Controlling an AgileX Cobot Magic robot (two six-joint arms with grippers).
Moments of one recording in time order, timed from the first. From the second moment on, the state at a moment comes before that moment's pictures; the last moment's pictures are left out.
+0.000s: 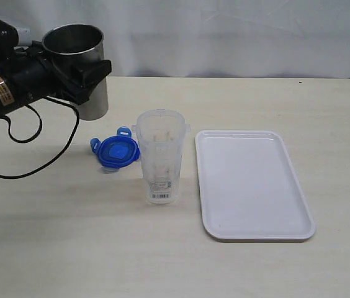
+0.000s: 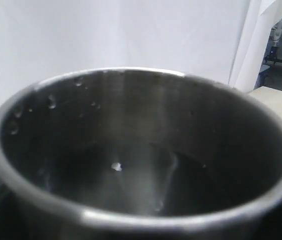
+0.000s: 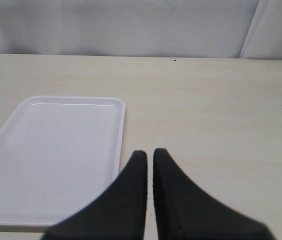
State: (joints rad) left arm -0.11 1.83 -0.85 0.77 -0.98 -0.47; right arm -0.02 0.00 0.00 -0.03 0.35 -0.01
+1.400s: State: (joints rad) left arm -0.29 1.83 -0.93 0.87 -0.79 -0.07; right arm -0.02 0.00 0.00 -0.03 0.35 -0.01
